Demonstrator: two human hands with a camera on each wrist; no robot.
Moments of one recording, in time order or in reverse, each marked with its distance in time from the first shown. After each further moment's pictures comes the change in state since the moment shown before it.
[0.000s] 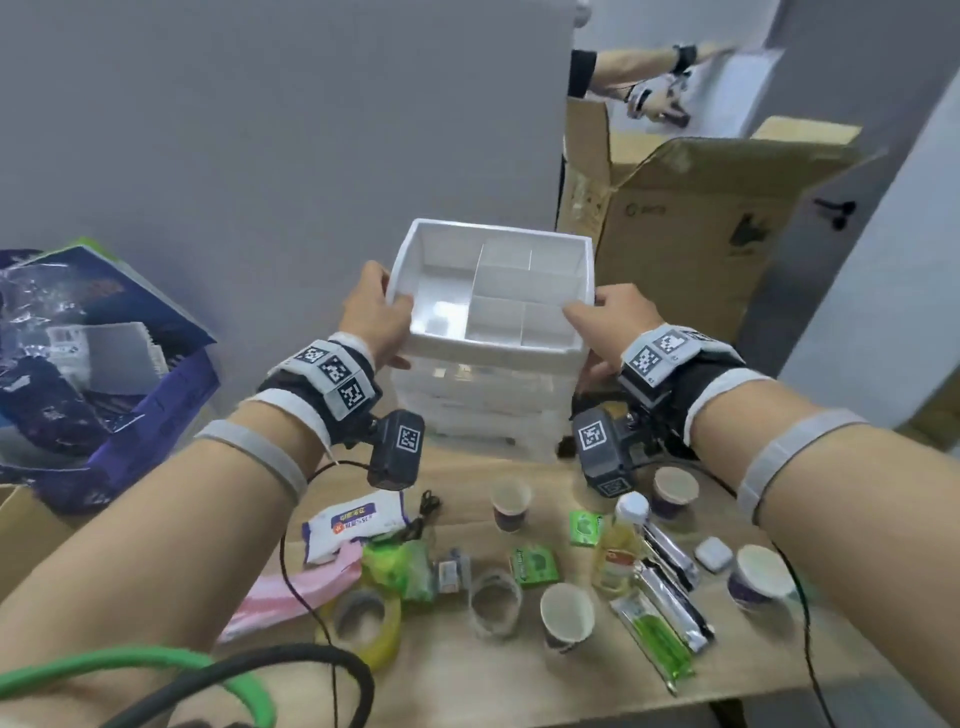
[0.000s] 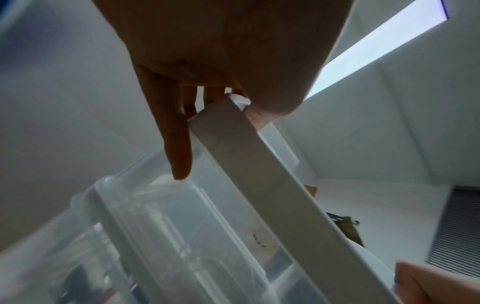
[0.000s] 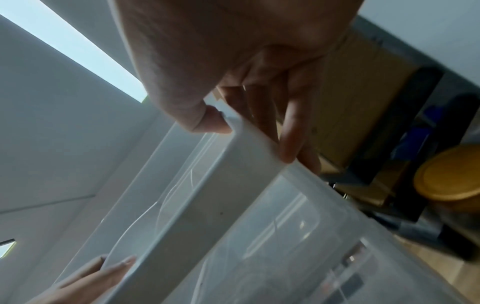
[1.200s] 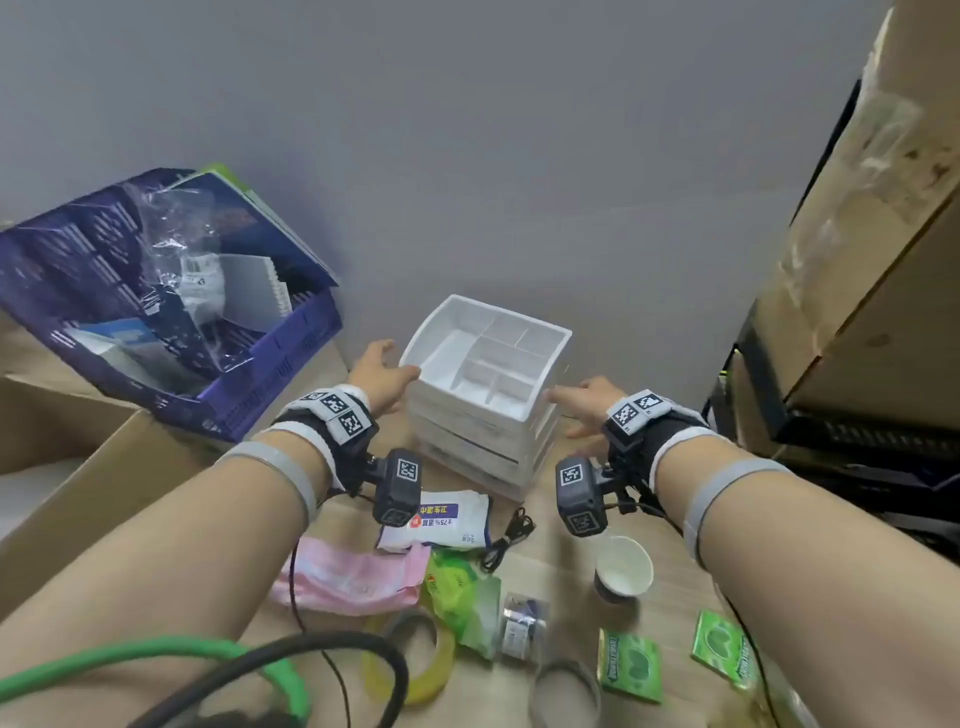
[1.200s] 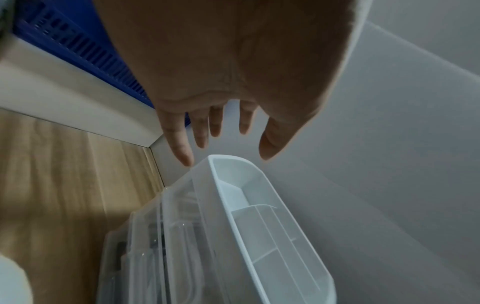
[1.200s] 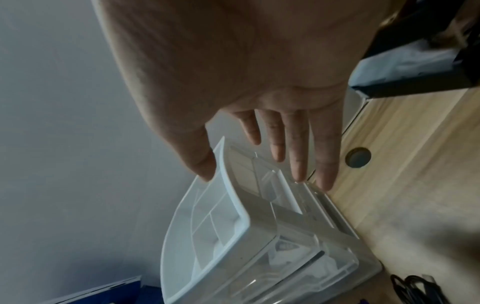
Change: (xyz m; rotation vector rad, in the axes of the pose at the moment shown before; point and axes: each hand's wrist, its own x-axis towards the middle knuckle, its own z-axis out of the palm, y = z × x) left_hand 0.086 -0.200 -0.030 -0.080 0.210 -0.547; right_hand 0.168 0.037 0.231 0.075 -0.657 0.299
